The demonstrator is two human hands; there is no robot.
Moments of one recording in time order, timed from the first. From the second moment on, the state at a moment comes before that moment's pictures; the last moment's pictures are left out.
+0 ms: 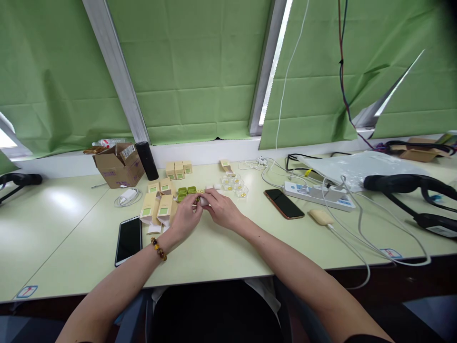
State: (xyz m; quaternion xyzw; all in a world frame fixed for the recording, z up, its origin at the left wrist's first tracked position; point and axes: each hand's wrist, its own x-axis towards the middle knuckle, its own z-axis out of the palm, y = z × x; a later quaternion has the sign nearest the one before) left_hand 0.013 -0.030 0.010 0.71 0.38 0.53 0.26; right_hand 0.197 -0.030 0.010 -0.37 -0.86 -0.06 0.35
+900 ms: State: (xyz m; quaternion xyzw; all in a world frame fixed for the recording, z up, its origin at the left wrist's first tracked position) left_hand 0.000 -0.021 0.010 0.80 0.37 0.47 0.09; right_hand 0.185 -0.027 0.002 -0.38 -0.82 -0.01 0.42
